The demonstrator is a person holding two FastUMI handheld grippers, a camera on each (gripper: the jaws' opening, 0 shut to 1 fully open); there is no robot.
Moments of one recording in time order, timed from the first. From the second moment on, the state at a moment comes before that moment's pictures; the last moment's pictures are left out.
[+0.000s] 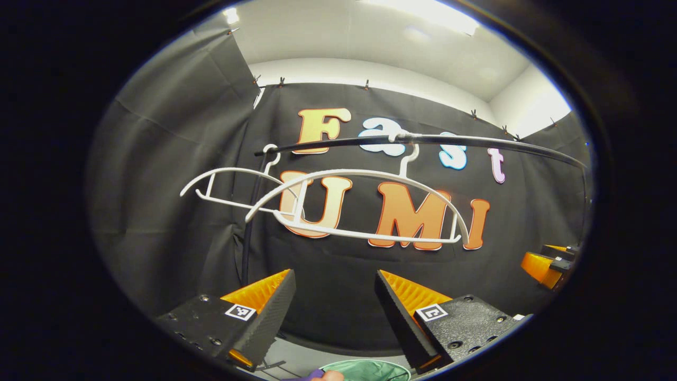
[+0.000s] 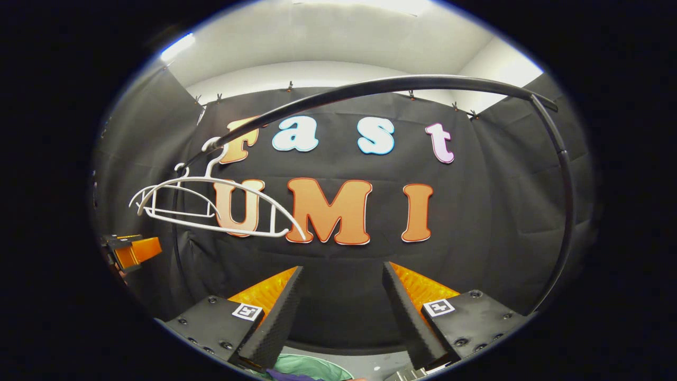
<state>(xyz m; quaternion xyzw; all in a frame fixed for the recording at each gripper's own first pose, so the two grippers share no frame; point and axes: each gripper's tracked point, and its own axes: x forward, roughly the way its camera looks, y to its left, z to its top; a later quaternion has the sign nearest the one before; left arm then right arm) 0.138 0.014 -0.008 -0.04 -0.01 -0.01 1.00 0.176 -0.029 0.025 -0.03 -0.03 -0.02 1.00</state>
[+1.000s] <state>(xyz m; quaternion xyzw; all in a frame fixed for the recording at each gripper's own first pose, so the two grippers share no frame) 0.154 -0.011 -0.011 -0.04 -0.02 -0.05 1.00 0.190 -0.039 0.018 -0.04 -0.03 -0.04 1.00</state>
